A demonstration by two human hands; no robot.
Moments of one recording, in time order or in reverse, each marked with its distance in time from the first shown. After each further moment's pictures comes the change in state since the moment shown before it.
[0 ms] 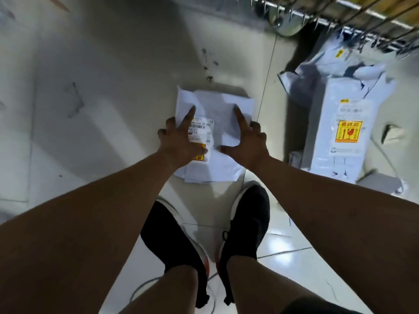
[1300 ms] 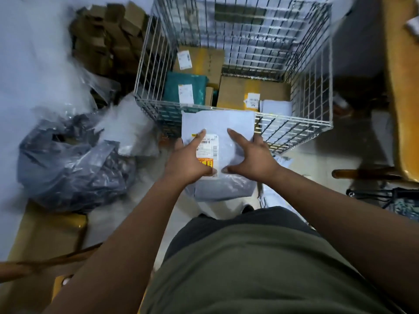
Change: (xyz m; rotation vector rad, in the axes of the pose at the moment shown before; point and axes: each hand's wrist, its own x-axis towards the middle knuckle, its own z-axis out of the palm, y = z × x) left_hand -0.577 0.212 -0.458 -0.007 0.265 0.214; right_hand -0.508 -0.351 -0.466 -0.028 0.141 -0.246
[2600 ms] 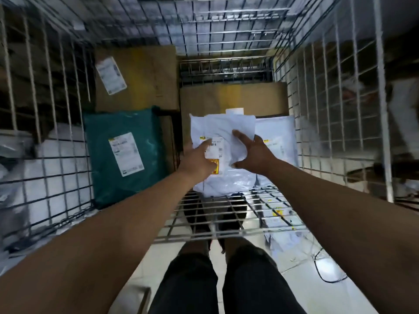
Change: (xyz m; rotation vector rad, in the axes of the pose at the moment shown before) left_hand 0.488 0.079 0.123 -0.087 -0.347 -0.052; right_hand 0.438 0.220 -0.014 0.222 -0.137 0.313
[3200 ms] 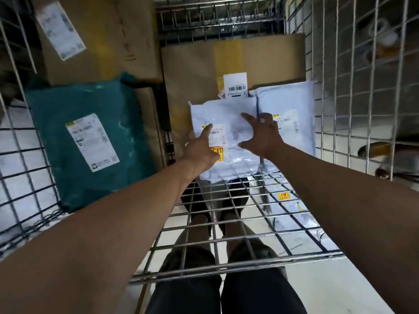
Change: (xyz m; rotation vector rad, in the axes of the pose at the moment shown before) left_hand 0.090 -0.044 0.073 0.160 -0.130 -0.094; right_hand 0.083 0.078 0.058 -0.142 0.086 0.091
